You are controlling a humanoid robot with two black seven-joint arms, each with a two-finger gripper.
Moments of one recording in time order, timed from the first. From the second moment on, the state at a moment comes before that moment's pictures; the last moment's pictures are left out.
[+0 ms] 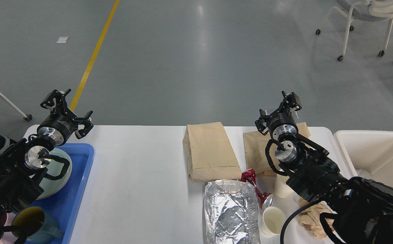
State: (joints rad) left arm -0.76 0.30 -0.80 -0.32 -0.03 -0.39 -0.14; right arm 0.87 0.08 0.49 0.19 0.34 0.08 0.39
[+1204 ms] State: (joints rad) left arm -0.76 0.30 -0.80 -0.32 -0.03 -0.39 -0.14; right arm 0.90 0.03 0.49 0.18 0.34 0.08 0.39
